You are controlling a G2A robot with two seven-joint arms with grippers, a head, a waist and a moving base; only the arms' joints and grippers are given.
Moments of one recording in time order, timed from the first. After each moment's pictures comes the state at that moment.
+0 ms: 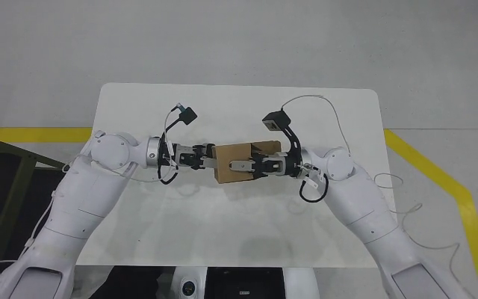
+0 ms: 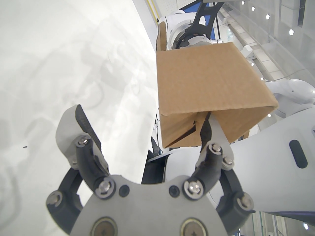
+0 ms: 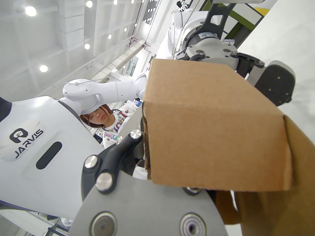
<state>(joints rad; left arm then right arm) 0.87 -0.96 -1.08 -1.44 -0.28 -0.45 -1.22 -0.84 -1.24 0.93 -1.30 0.58 -0.63 1.19</state>
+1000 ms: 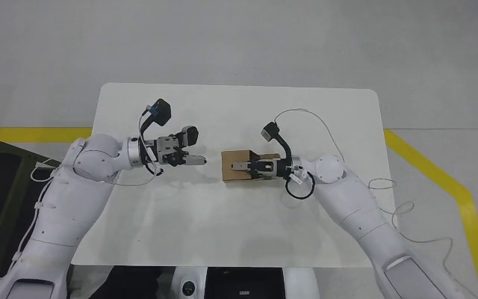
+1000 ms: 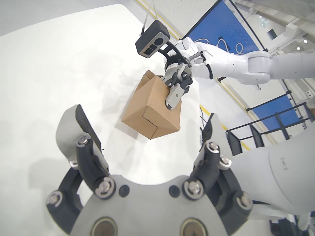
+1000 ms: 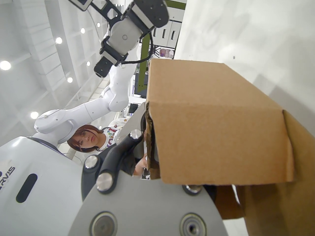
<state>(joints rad) 0.97 -0.93 -1.22 -1.41 0.10 -0.92 -0.88 -0.78 -1.29 0.83 -1.00 0.46 -0.52 1.08</state>
